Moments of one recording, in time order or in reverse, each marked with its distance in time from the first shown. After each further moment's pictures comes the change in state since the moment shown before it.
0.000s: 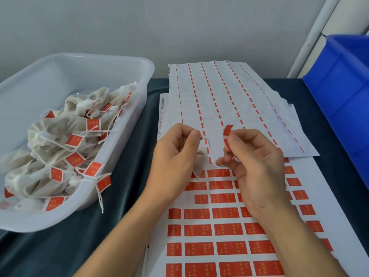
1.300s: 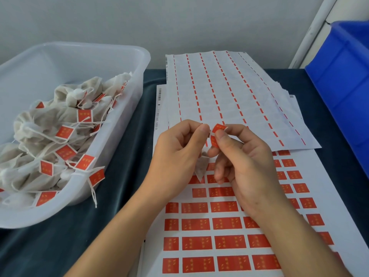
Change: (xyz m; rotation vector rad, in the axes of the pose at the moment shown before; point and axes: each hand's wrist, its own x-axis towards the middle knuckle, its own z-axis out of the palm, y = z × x) left_hand -0.005 0.010 0.002 -0.028 -0.142 -0.004; right_hand -0.004 -0.002 0.008 0.018 -0.169 0.096
